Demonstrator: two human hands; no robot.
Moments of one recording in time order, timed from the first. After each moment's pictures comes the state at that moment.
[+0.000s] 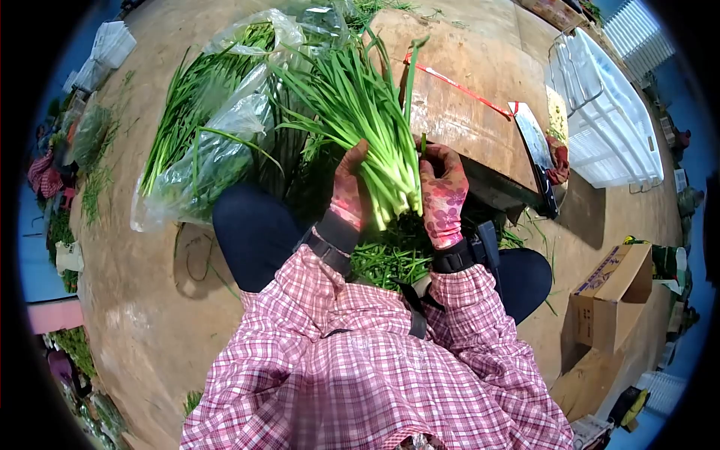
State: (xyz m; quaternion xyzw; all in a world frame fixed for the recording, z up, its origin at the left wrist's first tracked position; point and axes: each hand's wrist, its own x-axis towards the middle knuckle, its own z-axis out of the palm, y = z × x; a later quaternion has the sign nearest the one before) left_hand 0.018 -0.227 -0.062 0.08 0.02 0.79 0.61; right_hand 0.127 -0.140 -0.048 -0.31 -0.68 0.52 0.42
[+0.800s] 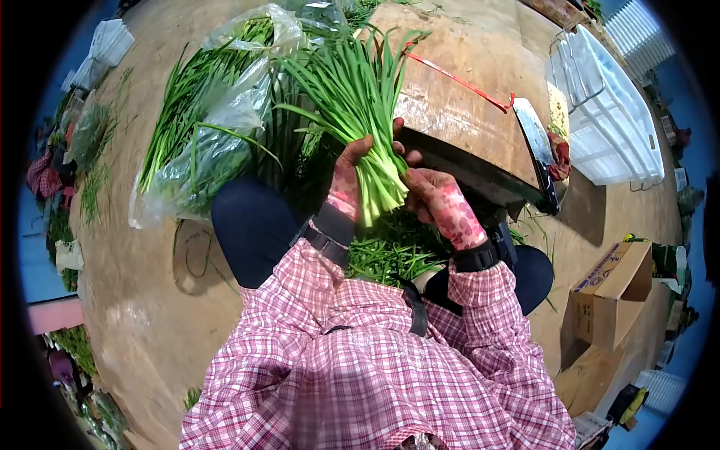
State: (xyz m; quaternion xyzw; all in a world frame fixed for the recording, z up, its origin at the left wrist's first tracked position) left_hand 0.008 -0.226 -0.069 0.10 0.05 0.78 0.62; right_hand 0.160 -0.131 -0.025 -0.29 -0.61 0.74 0.04
